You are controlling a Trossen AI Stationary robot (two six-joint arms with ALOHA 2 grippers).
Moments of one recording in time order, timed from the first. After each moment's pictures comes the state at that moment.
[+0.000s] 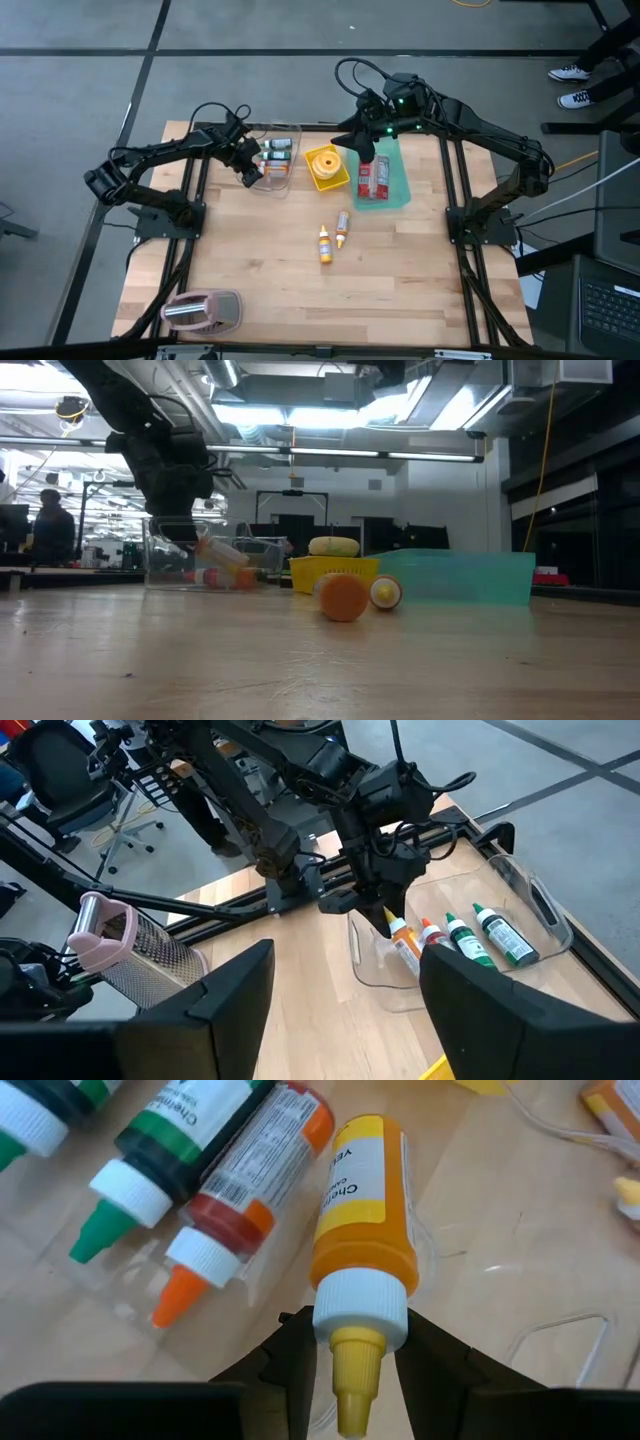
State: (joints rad) left arm 0.84 1.29 0.67 -0.52 0.42 0.12; right arm -0.30 1.52 1.72 -0.64 -0.28 0.26
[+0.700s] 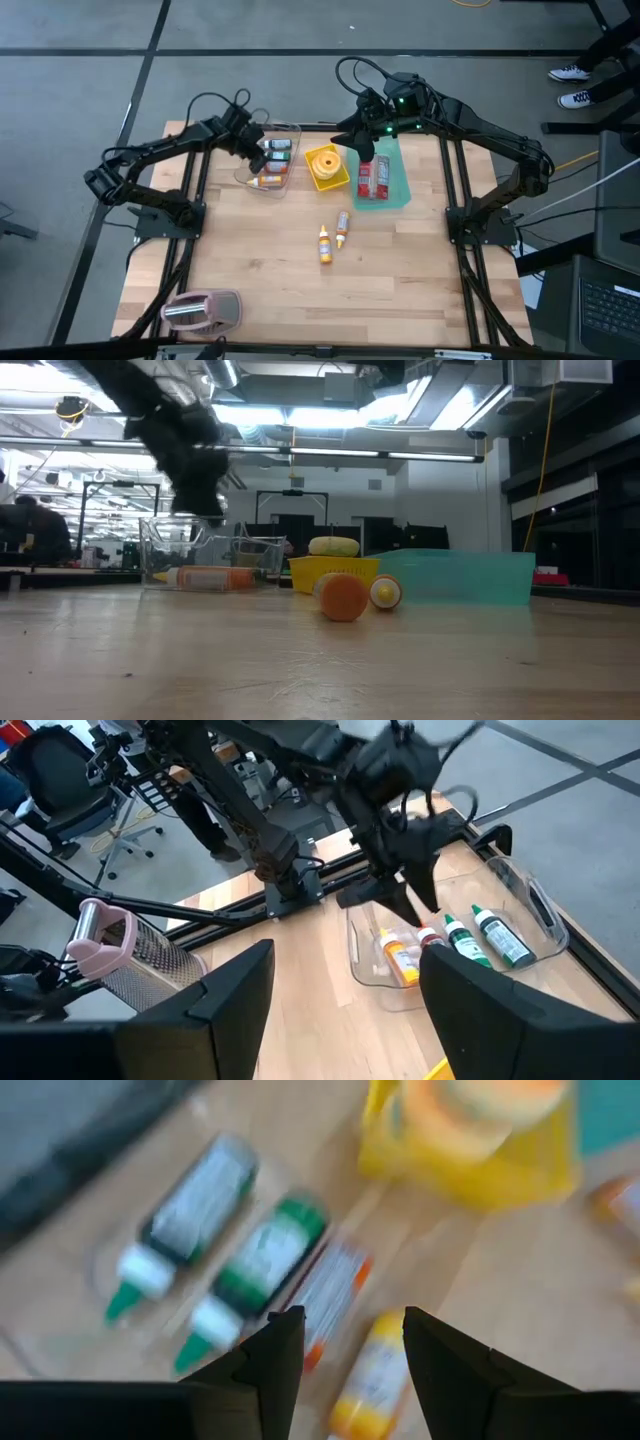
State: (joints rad) left arm 0.83 1.29 0.79 -0.46 0.34 0.07; right arm -0.30 1.52 1.72 -0.63 -0.28 0.27
